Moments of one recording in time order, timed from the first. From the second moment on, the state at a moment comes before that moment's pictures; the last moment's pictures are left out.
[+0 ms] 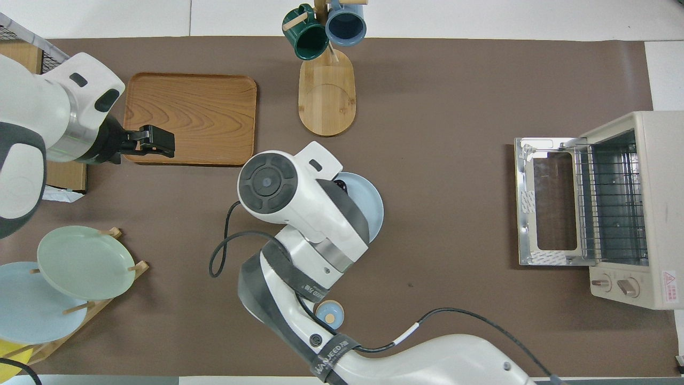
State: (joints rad) left arm -0.17 0.03 -0.04 -1.73 -0.05 1.79 -0.21; right arm 0.78 0.56 -0.02 -1.41 -0.04 1.98 0.75
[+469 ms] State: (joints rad) left arm -0.14 -0.02 -0.04 -1.73 -0.05 1.67 -0.17; right arm 0.83 0.61 -0.02 -1.50 -0.08 2.13 0.76
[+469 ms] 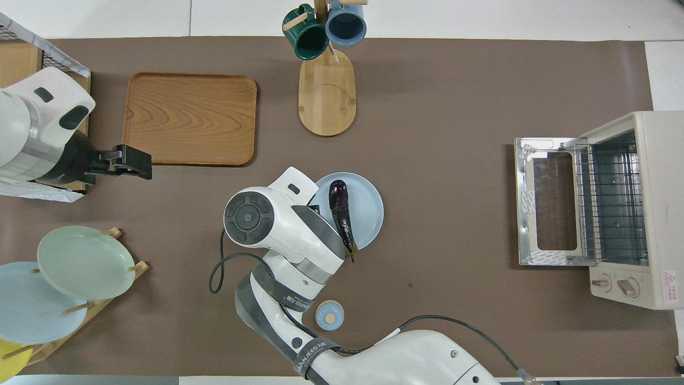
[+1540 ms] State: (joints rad) left arm -0.11 -0.01 -0.08 -1.70 -0.05 1.65 -0.14; right arm 0.83 0.57 -0.03 -1.54 -0.23 1.99 0.73
